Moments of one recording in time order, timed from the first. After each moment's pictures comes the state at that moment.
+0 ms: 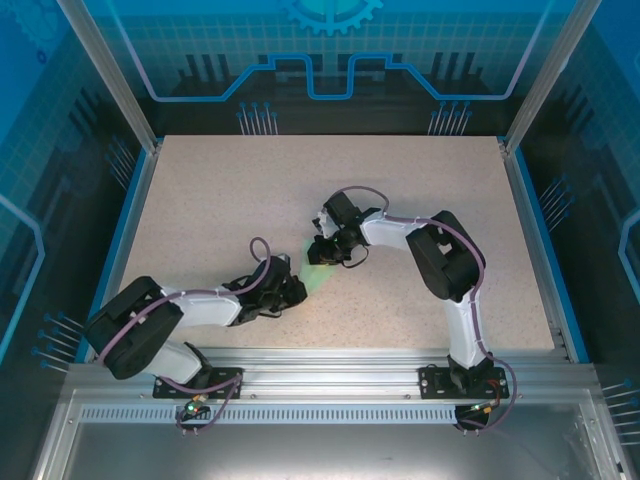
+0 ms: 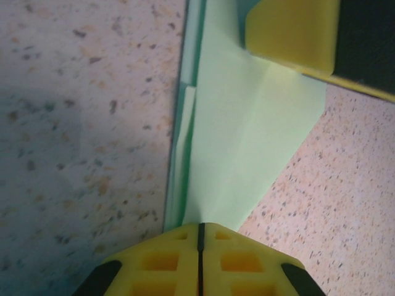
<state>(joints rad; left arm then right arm) -0.68 1.43 0.41 0.16 0.09 -1.00 0.62 2.10 1.35 -0.40 -0.53 0.49</state>
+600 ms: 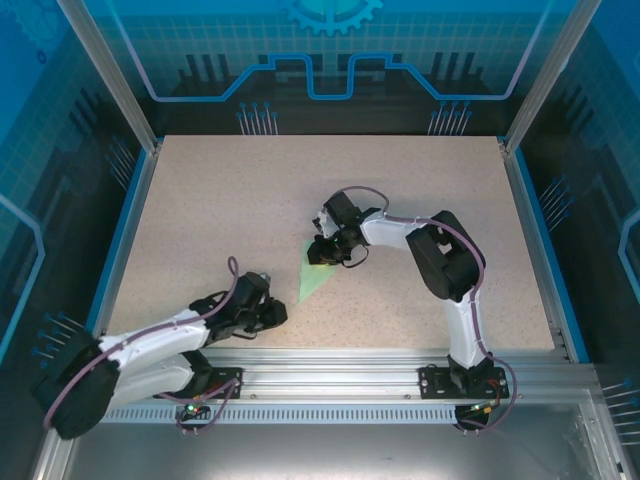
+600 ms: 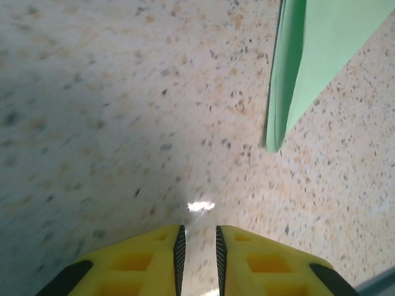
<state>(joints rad) -0.68 0.98 0.30 -0.28 0.12 -0.96 0.62 2.10 1.35 -0.40 -0.54 0.50</state>
